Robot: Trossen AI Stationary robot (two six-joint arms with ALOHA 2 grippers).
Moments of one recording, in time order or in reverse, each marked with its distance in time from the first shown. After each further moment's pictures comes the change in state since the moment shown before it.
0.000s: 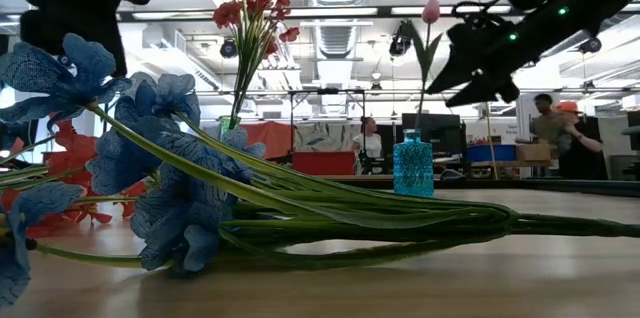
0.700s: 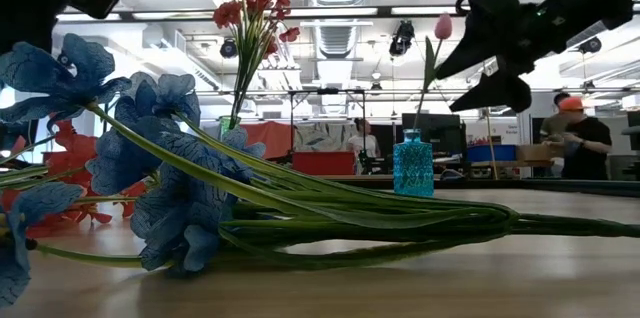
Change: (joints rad) left arm -0.091 0.000 0.000 -0.090 0.168 -0.235; right arm 0.277 -0.012 0.000 -0.077 -0.100 0.300
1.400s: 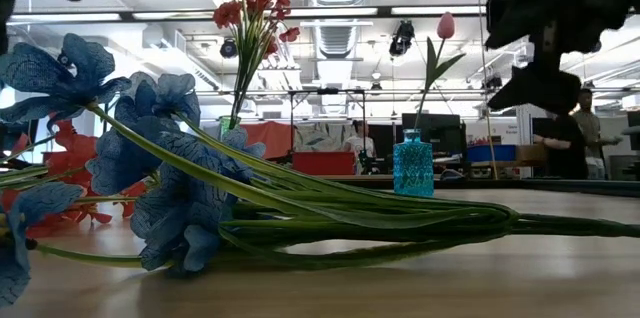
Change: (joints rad) left arm -0.145 0.136 0.051 0.143 -0.010 -0.060; right arm 0.387 0.119 0.044 -0.002 -0.053 0.268
